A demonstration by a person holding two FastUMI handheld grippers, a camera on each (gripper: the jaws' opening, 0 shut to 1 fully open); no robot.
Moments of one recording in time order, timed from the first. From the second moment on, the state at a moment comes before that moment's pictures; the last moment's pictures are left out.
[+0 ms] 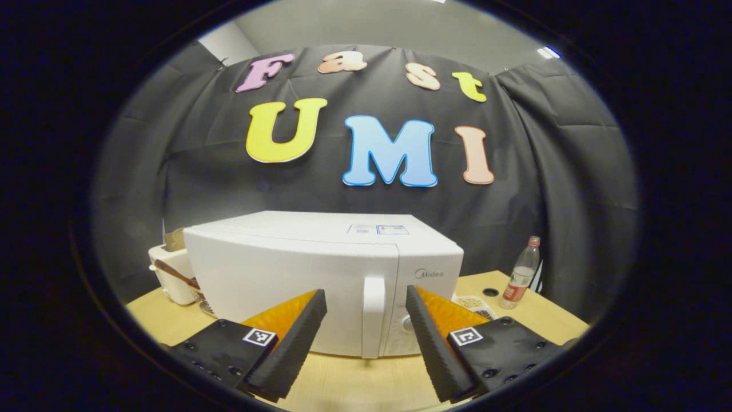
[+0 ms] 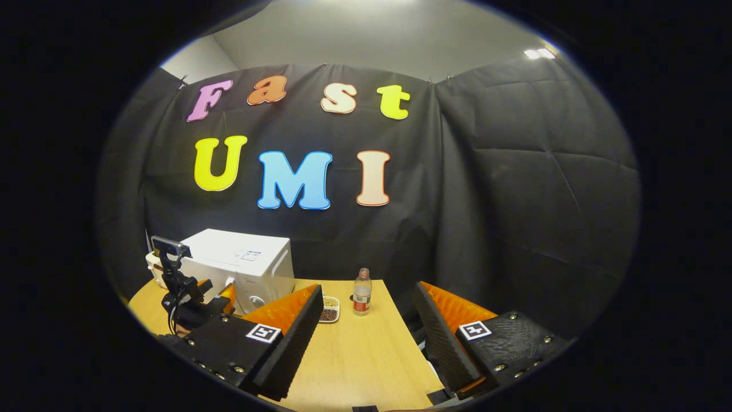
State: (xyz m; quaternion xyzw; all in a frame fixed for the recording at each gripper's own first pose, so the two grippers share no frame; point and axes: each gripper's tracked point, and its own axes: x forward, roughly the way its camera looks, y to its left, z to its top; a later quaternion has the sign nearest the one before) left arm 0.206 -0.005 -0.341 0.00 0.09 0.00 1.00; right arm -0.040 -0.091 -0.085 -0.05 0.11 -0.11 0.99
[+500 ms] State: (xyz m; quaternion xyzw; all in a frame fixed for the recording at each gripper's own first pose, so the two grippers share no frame) left arm 0.236 0.004 -0.385 0.00 0.11 0.01 0.99; right arm -0.037 -0.094 -0.100 -0.04 0.14 -0.12 0.98
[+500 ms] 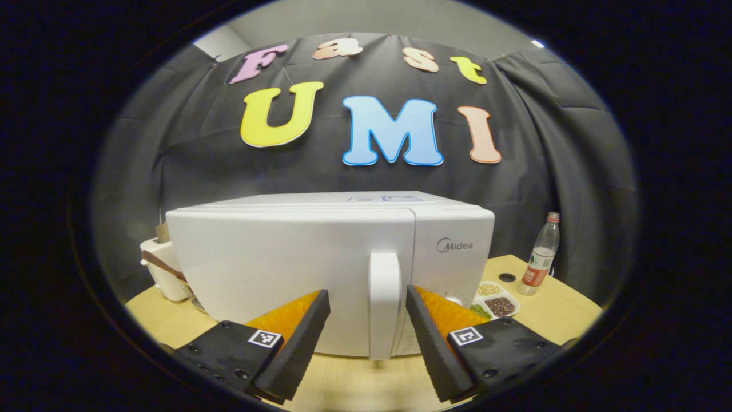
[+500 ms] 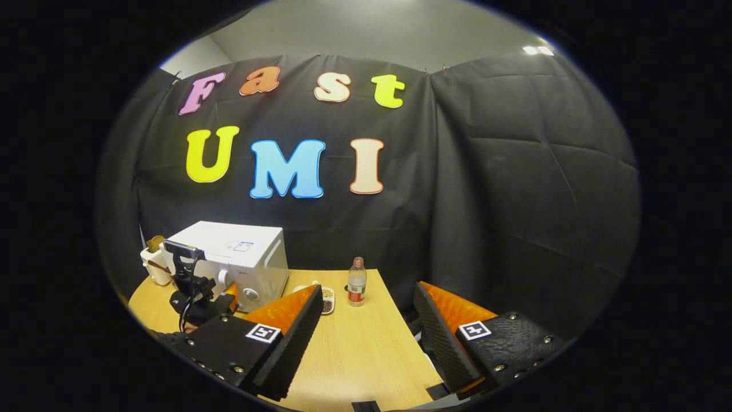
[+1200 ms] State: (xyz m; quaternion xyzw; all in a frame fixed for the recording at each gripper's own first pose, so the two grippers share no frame) left arm 0.239 -0.014 -0.406 0.01 0.16 -0.01 0.99; right arm -0.035 -0.087 -0.100 -0.04 0.14 -0.11 0.98
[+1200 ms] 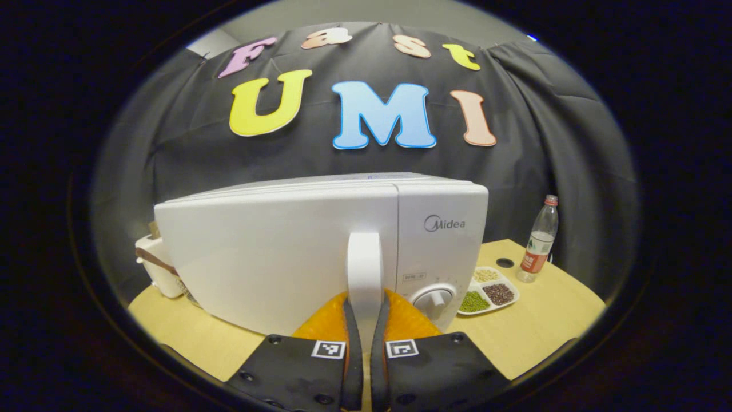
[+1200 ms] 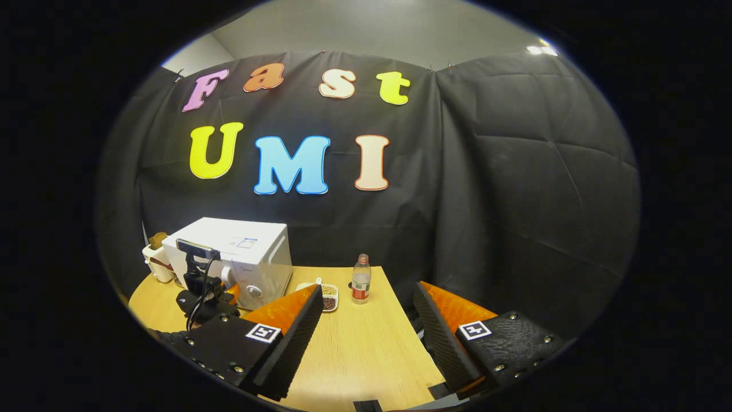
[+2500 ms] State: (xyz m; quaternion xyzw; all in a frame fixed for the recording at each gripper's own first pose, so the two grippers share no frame) left arm 0.071 0.050 -0.399 0.07 0.21 -0.03 0.98; right arm -0.029 -0.018 -0.093 -0.04 0.12 -0.03 0.99
